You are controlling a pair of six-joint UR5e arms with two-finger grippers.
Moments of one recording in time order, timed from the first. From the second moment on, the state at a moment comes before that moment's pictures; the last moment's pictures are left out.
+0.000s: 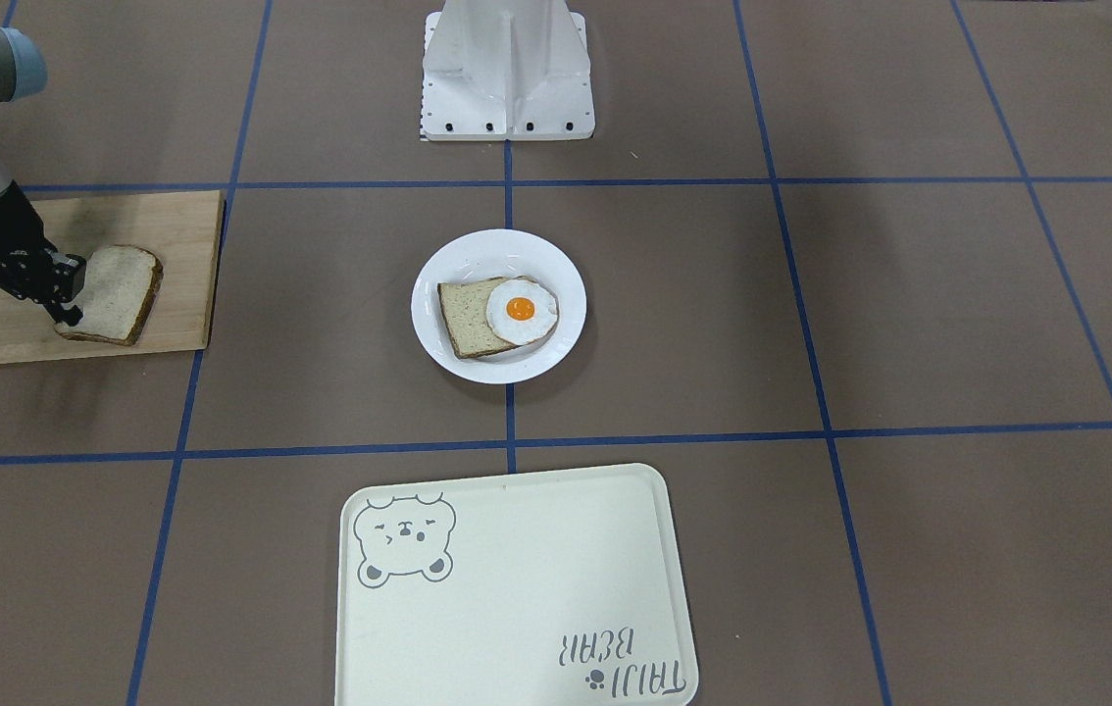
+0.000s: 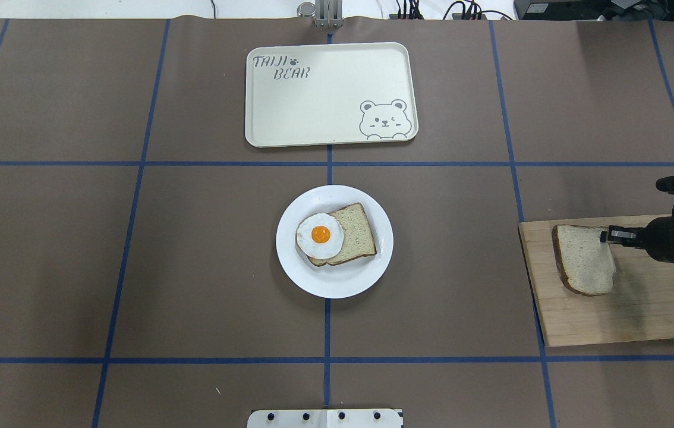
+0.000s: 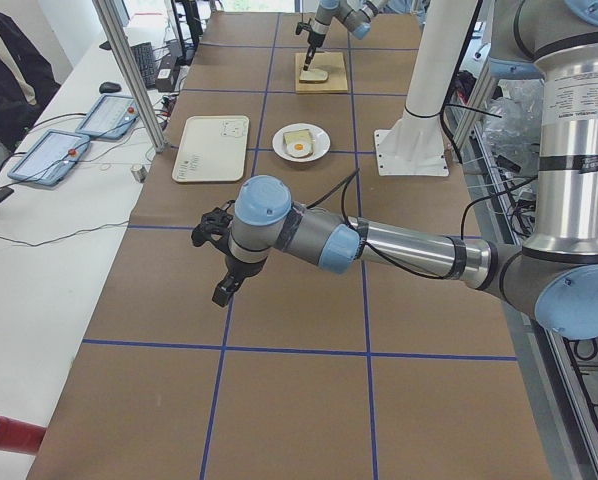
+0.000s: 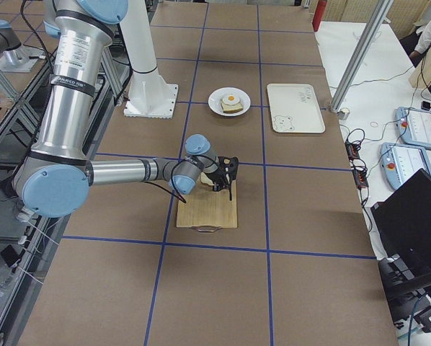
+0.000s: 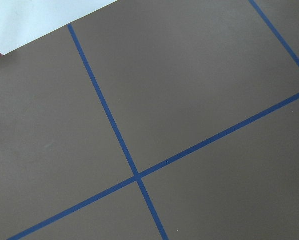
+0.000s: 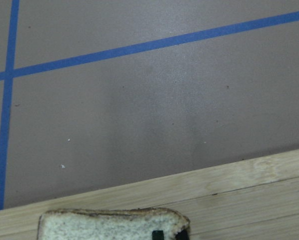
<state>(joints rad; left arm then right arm) -1.61 -1.52 -1.81 -1.78 -2.37 0.21 0.75 -1.82 1.75 -0.61 1.83 1.25</state>
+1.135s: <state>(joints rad) -1.61 -1.52 -1.81 -1.78 -2.37 0.21 0.86 -1.82 1.85 -0.60 1.95 1.52</state>
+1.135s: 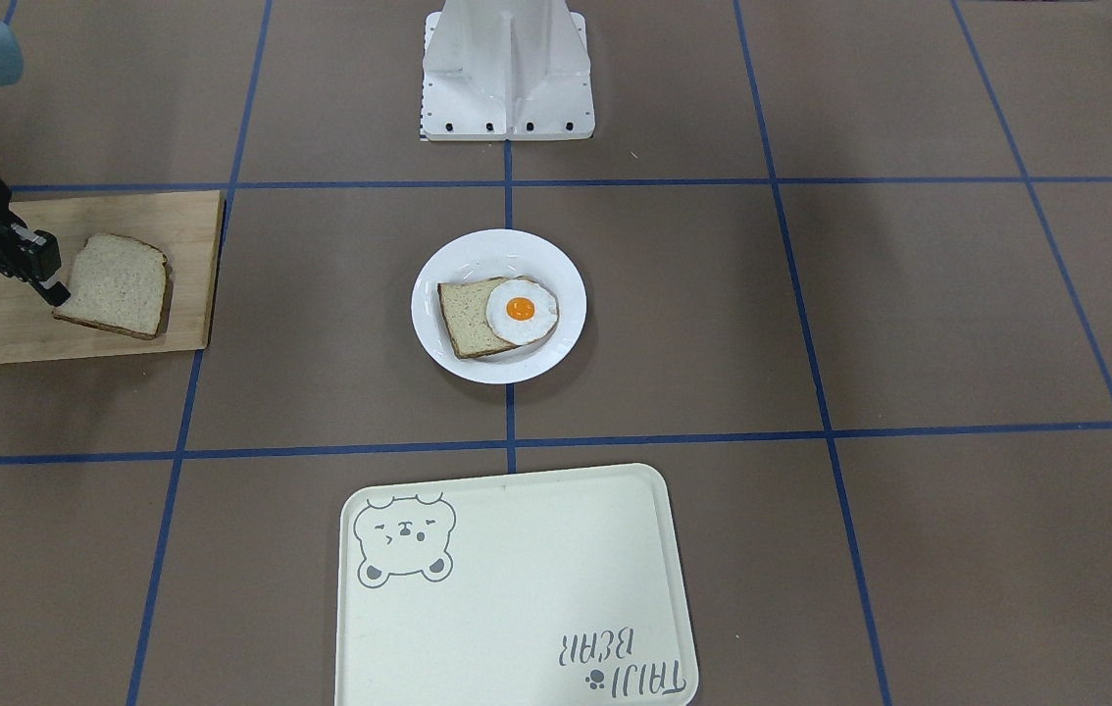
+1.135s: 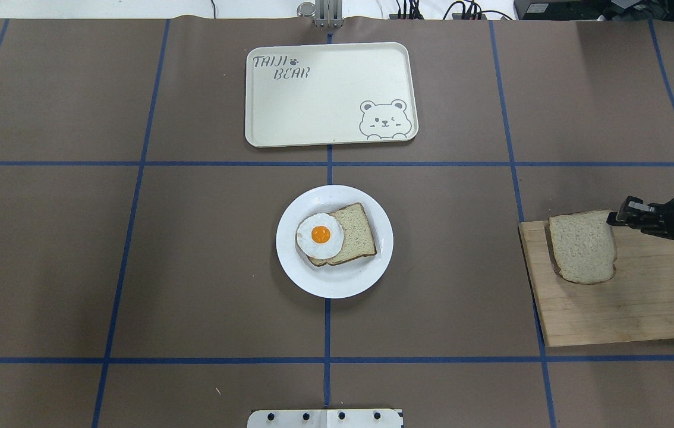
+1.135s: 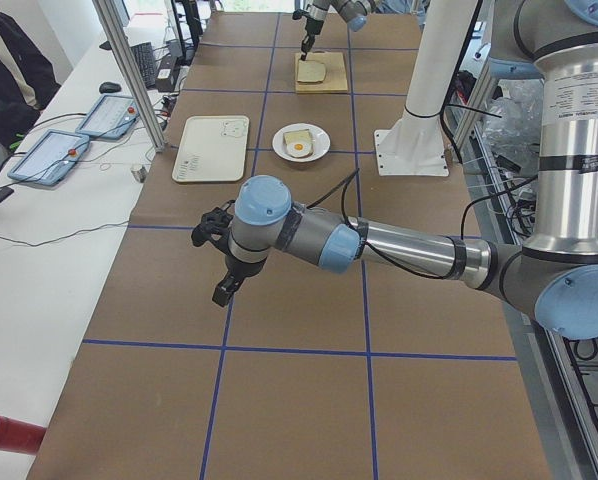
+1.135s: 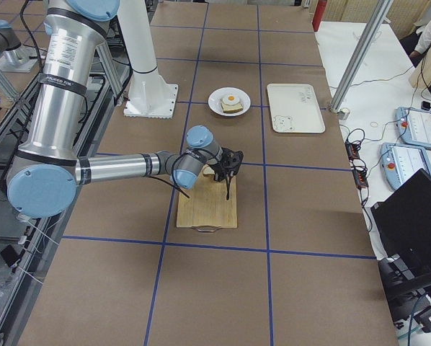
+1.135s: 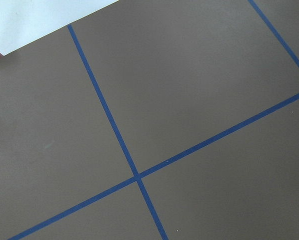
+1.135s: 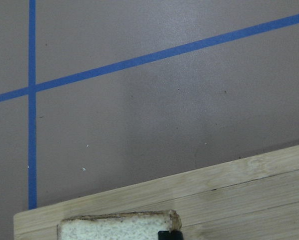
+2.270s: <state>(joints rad) -1.61 -1.52 -1.81 -1.78 -2.37 0.21 0.53 -1.27 2.00 -1.25 1.34 2.37</state>
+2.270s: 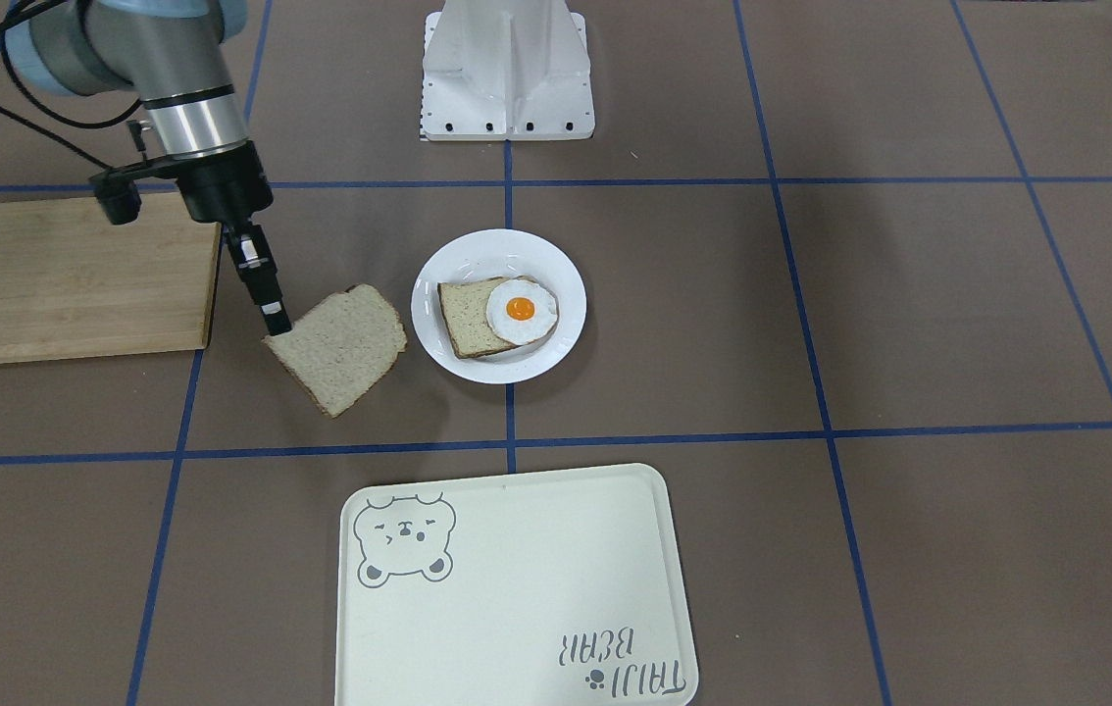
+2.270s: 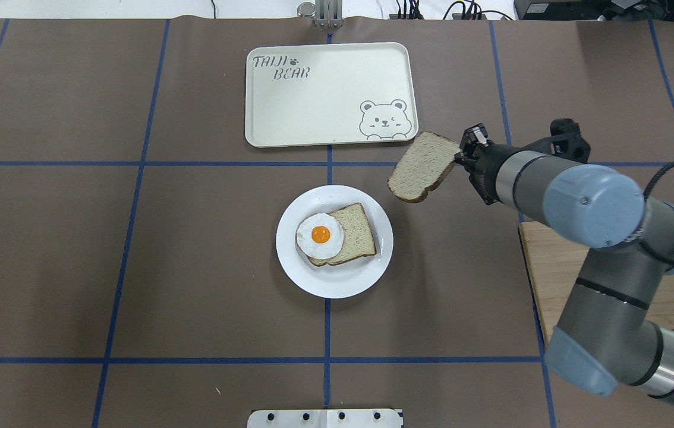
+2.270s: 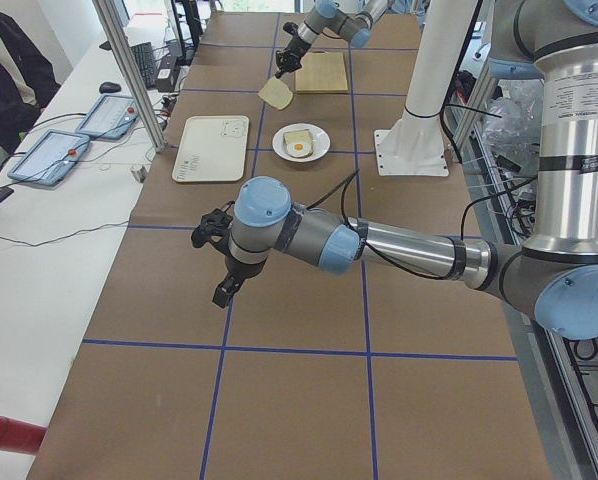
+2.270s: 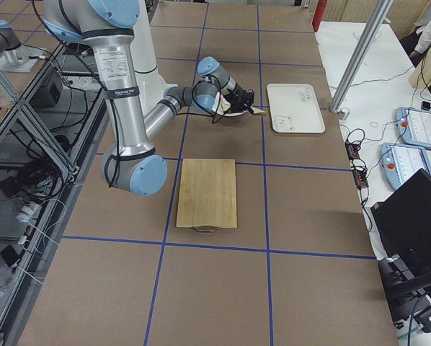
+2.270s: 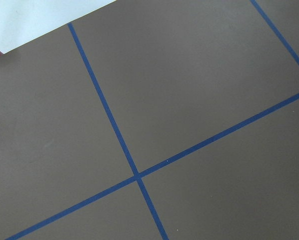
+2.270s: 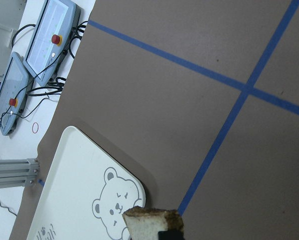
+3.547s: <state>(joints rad) -1.61 -1.53 -1.80 -1.77 -2.37 0.20 0.21 -0.91 1.80 -1.76 0.95 2.82</state>
